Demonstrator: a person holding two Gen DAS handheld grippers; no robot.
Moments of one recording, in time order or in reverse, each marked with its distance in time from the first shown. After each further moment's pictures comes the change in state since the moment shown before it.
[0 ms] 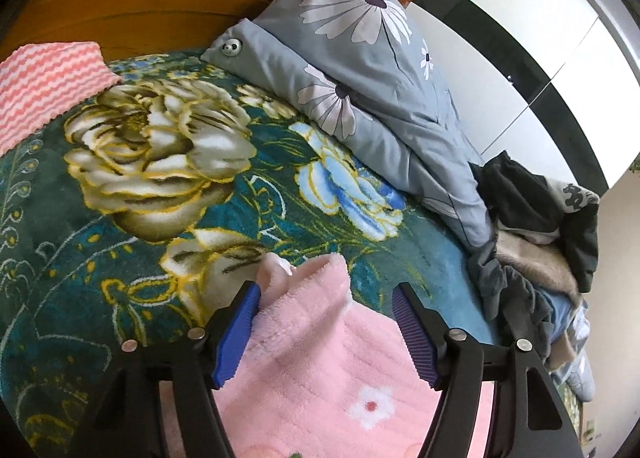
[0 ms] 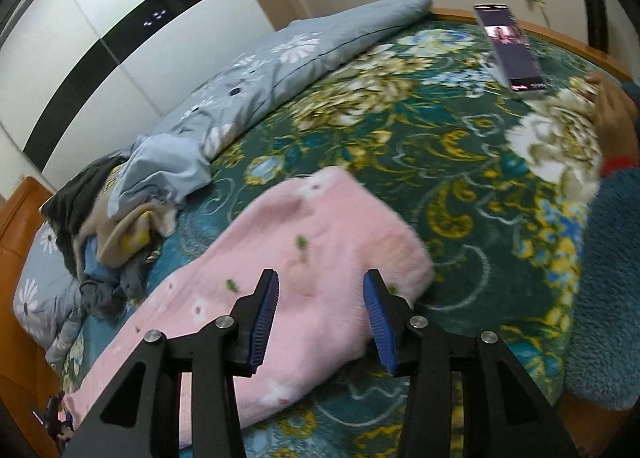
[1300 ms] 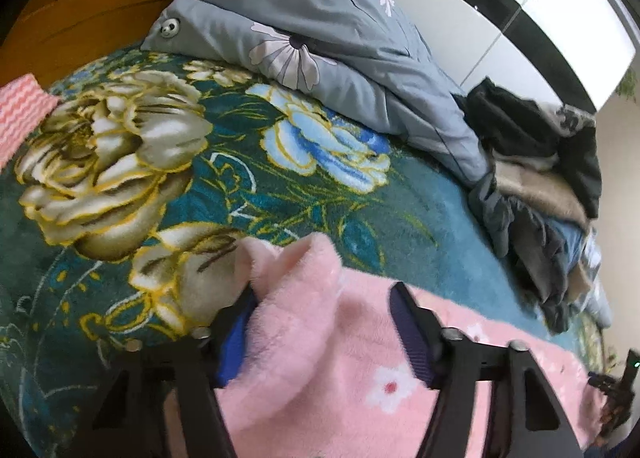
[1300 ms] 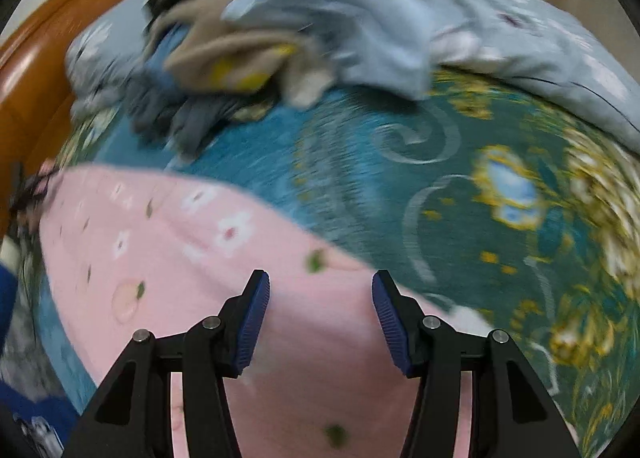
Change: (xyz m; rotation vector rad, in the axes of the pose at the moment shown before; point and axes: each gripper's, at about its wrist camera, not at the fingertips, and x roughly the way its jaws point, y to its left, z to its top) left arm 0.030 -0.013 -0.001 0.241 0.194 -0.003; right arm 0.169 0.165 0.018 -0.893 0.482 0.252
